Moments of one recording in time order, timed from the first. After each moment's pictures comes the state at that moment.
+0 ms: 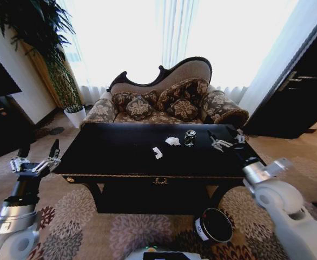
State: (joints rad) left arm 1.64 -1.33 -1.15 -2.33 -0.81 -0.17 0.36; right arm -1.37 0.83 0.77 2.20 0.81 -0.10 -0.08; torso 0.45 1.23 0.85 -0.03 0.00
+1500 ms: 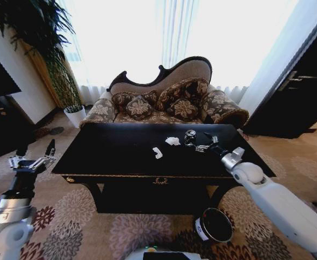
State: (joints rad) left arm 1.61 -1.26 -1.19 -2.21 -0.83 -0.16 0.36; right arm -0.92 0.67 0.24 1.68 0.73 0.09 -0.27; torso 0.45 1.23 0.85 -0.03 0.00
